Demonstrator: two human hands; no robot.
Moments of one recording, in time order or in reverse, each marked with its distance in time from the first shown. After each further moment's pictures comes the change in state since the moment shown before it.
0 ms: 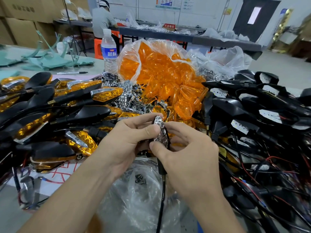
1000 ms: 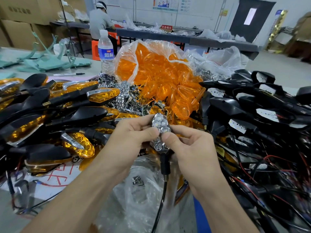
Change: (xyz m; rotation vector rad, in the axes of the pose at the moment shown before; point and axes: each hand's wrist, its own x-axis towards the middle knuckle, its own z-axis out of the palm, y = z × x) left_hand -0.001 -0.008 0.007 0.237 -0.060 0.122; right_hand 0.015 0.025 -0.008 0.469 -0.124 0.294
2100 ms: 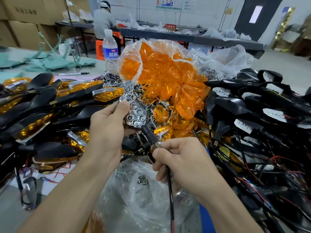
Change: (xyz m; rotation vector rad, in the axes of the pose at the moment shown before) left_hand 0.013 0.006 -0.027 -0.055 0.574 0.092; right_hand -0.006 -0.002 0.007 -0.166 -0.288 0.178
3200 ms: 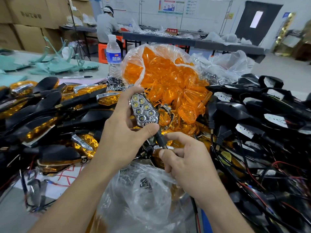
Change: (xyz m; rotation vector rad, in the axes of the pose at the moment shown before) left_hand -0.008 0.002 -0.008 0.426 -0.327 0.413; right_hand 0.001 0.003 0.000 -0.136 0.127 -0.117
